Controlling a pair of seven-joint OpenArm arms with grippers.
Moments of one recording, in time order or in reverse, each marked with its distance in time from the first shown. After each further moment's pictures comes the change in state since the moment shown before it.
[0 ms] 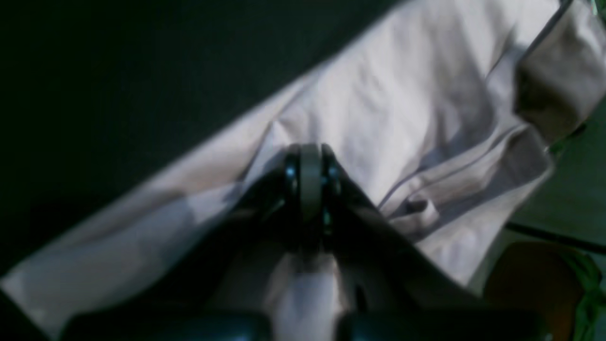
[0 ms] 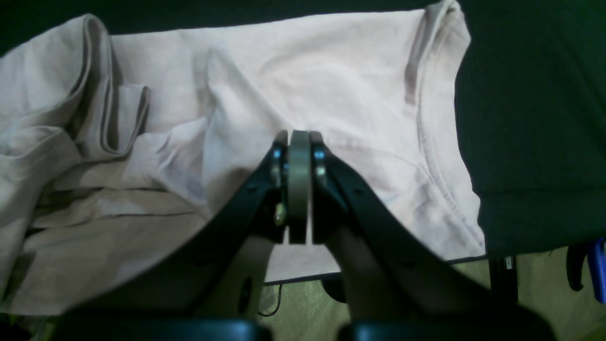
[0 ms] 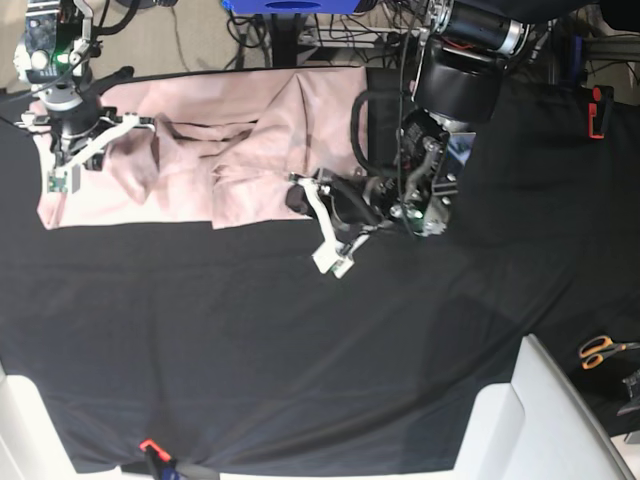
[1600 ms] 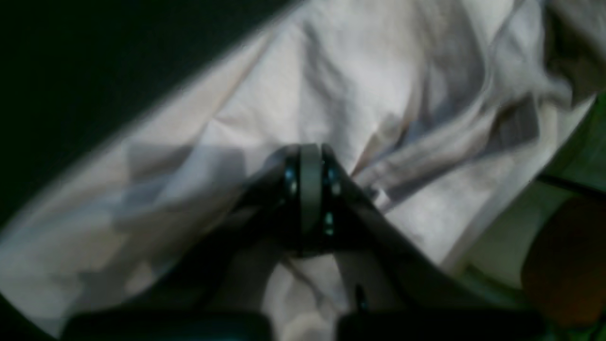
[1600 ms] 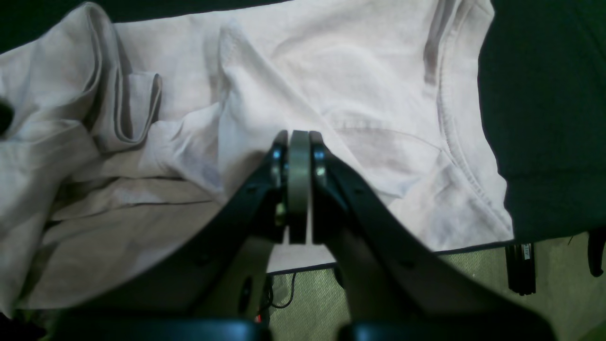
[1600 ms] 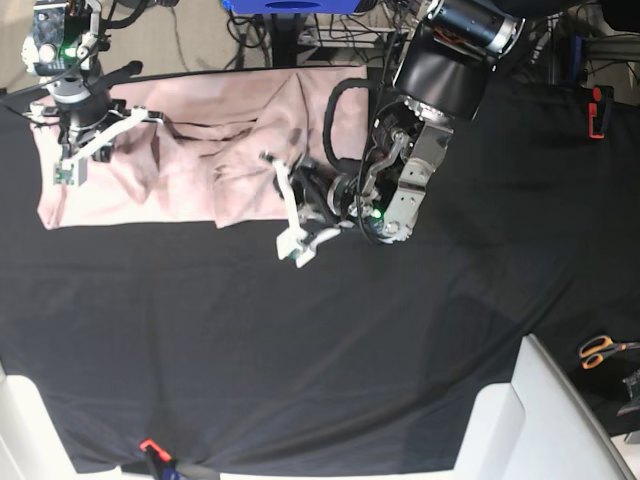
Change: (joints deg) left arm 1.4 0.9 9.7 10.2 4.5 8.6 13.2; right arm -0.9 -2.3 0.1 0.0 0.0 0.0 -0.1
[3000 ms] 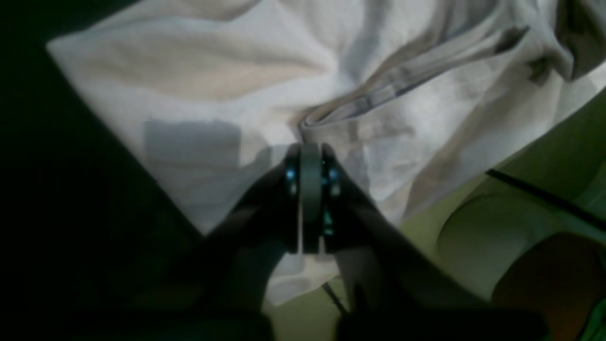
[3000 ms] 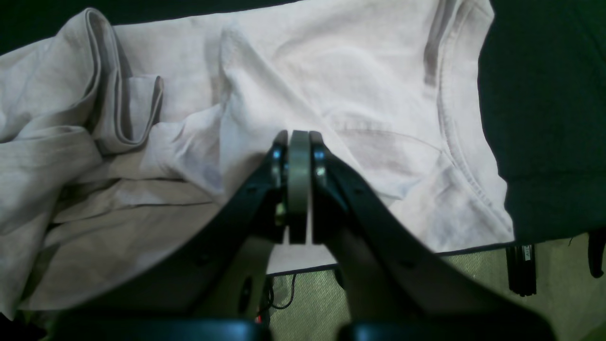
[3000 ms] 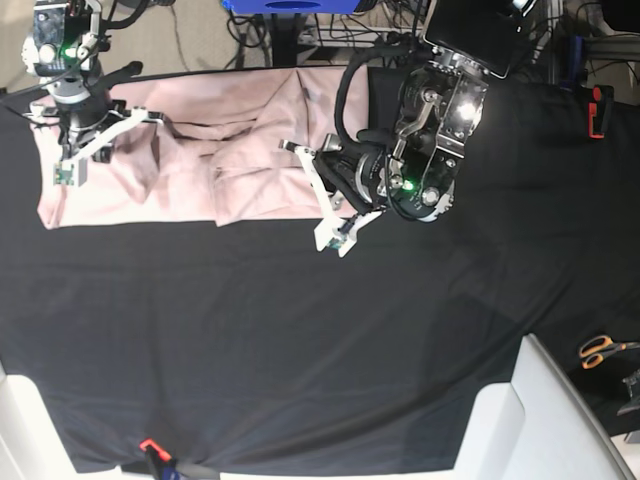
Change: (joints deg) left arm 8.6 -5.4 -0.5 23.3 0.0 19.1 12.3; right arm 0.1 0.0 0.0 0.0 0.0 0.0 0.0
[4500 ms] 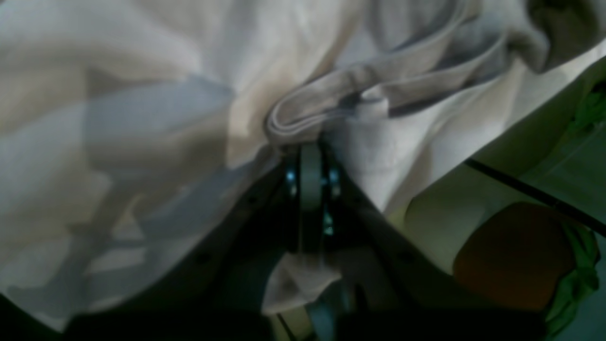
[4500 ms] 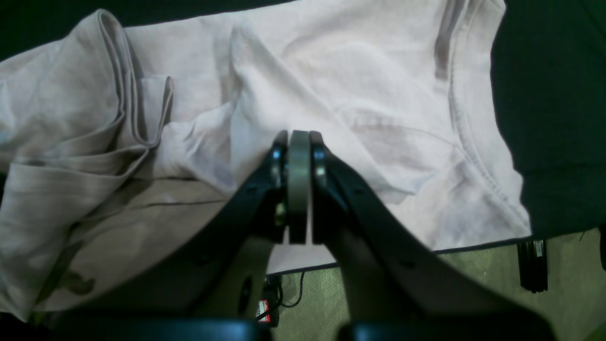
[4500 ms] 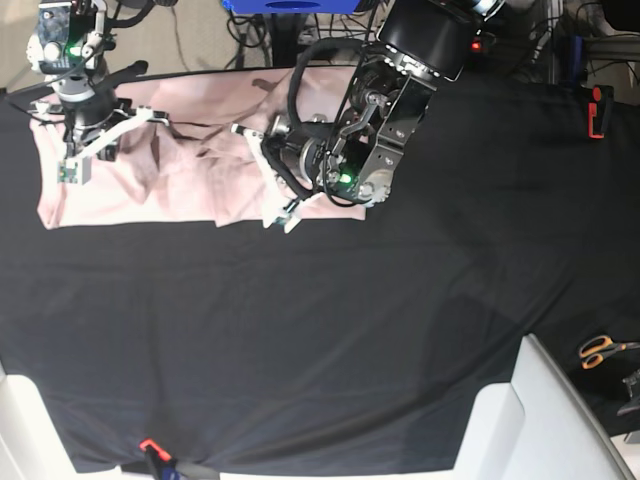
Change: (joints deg) left arm -1.9 7.7 5.1 -12.2 -0.2 -0.3 -4.2; right arm -0.2 -1.6 0.1 0.0 0.0 0.0 0.0
